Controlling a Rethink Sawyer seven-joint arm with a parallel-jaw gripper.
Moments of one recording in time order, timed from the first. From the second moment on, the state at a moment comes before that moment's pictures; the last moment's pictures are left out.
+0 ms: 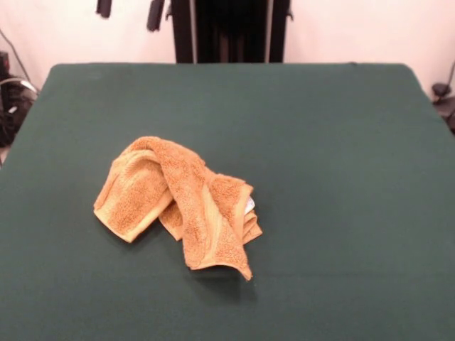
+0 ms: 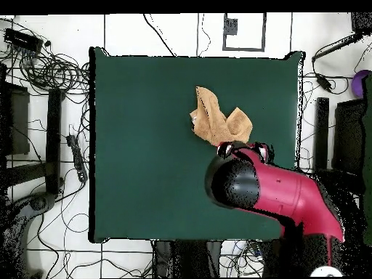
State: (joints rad) arm -0.28 -0.91 -0.11 1.72 -0.21 0.44 1.57
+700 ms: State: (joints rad) arm -0.24 -0.81 -0.13 1.86 -0.04 0.41 1.58
